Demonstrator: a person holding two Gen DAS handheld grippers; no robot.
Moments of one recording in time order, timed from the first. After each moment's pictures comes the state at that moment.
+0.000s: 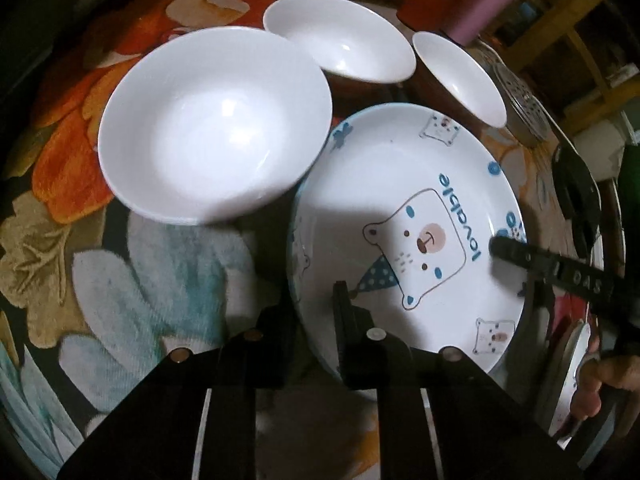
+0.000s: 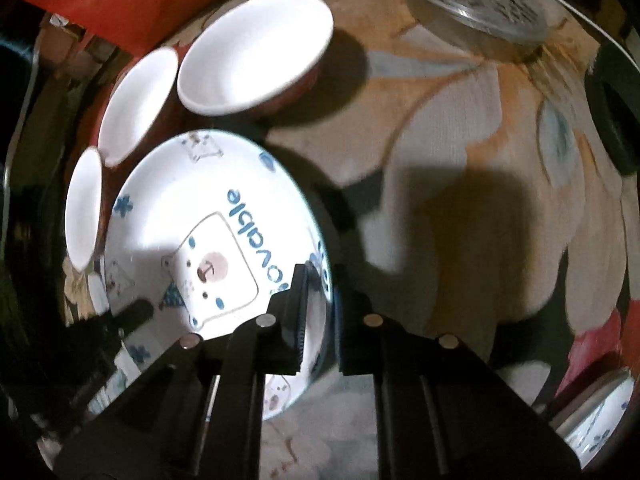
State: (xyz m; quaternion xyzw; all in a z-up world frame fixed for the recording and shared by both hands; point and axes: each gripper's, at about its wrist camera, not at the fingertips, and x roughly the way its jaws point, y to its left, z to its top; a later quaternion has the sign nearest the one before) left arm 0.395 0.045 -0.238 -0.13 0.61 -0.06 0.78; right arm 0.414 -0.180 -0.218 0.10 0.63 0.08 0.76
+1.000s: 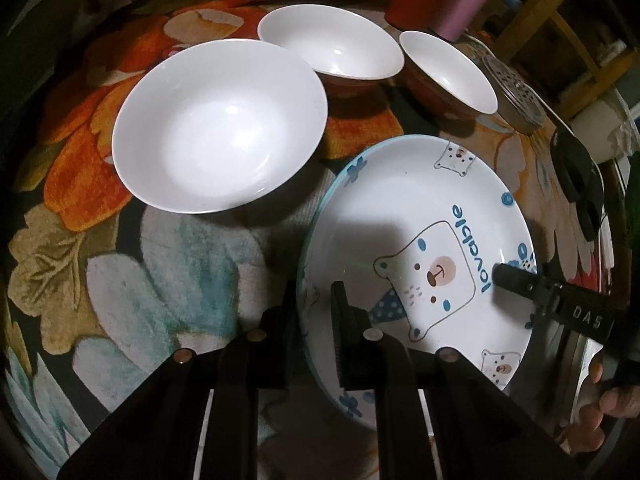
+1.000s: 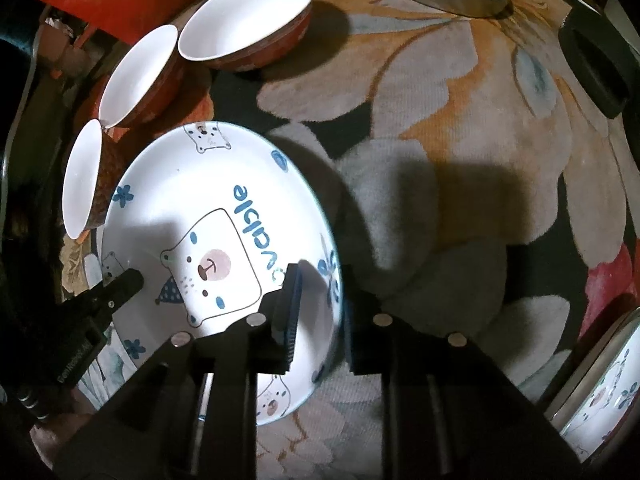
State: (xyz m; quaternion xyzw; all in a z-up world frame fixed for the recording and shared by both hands) left arm 0.392 0.038 -0.233 -0.09 0.60 -0.06 0.80; right arm 0.379 -0.176 -0.221 0.11 0.64 0.05 0.76
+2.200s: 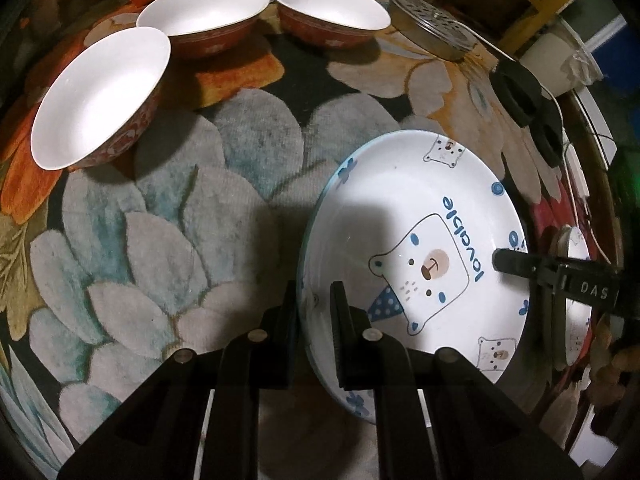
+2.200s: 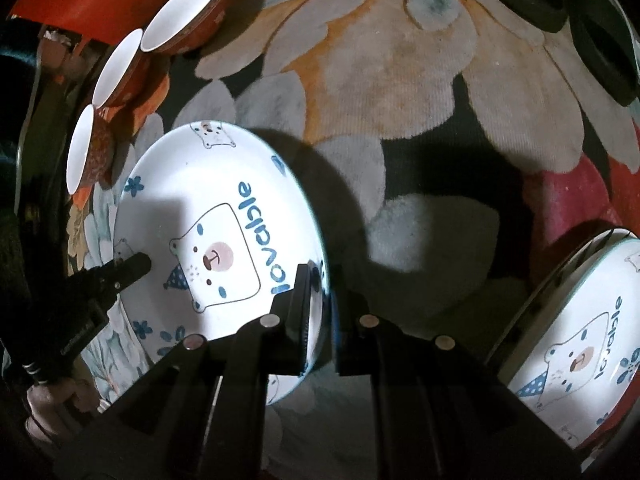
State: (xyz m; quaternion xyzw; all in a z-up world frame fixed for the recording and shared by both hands) left arm 0.352 -0.018 -0.232 -0.05 0.61 -0.16 0.77; right arm 0.320 -0.260 -0.223 0.15 0.66 0.06 0.74
